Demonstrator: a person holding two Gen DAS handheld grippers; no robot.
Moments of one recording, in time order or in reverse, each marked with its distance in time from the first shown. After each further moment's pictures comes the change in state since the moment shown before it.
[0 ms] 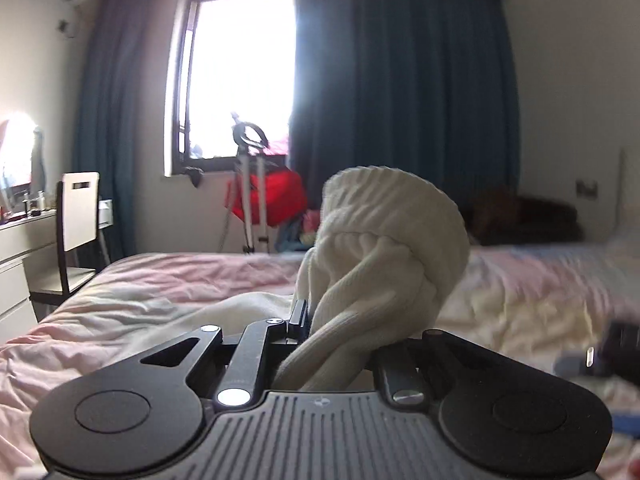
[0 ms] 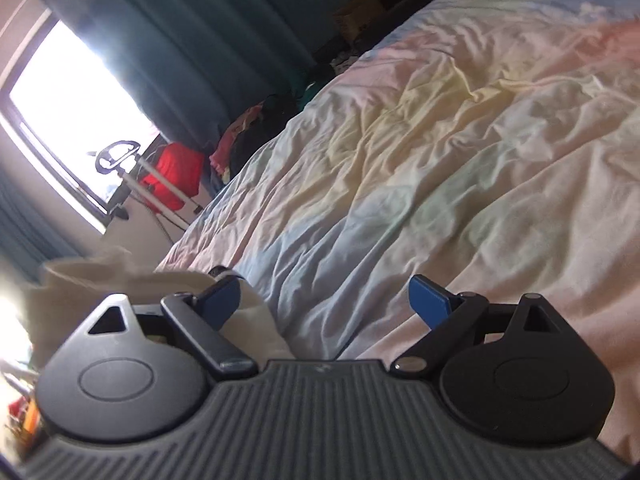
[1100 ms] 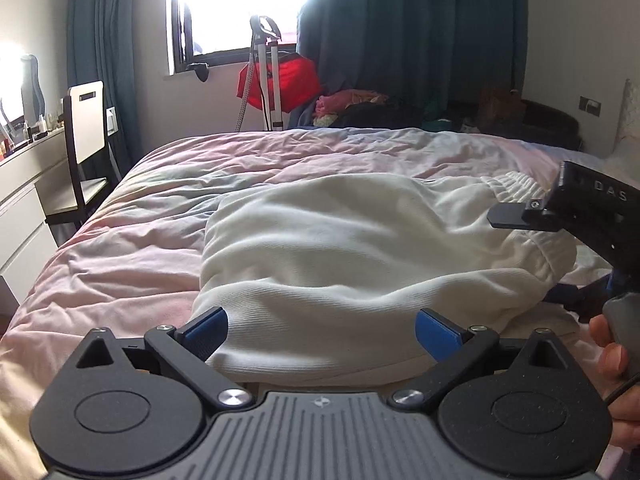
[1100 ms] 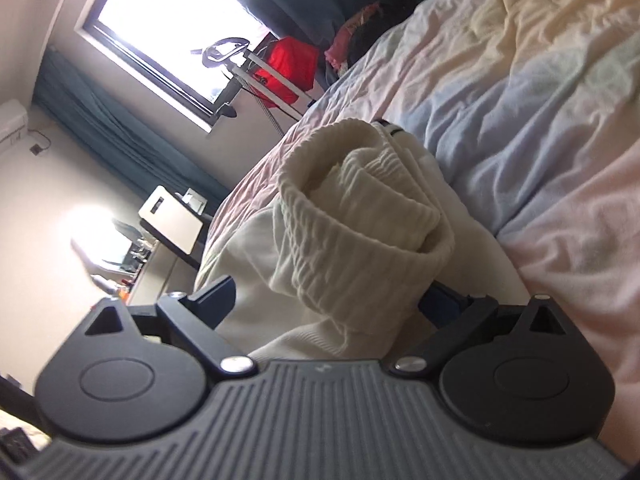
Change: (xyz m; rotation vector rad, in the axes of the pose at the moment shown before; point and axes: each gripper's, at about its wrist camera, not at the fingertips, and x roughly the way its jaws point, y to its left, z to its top) left arm -0.082 0.166 -0.050 -0.048 0.287 -0.025; right arm 0.033 0.070 -0.071 -0.152 0.289 0.331
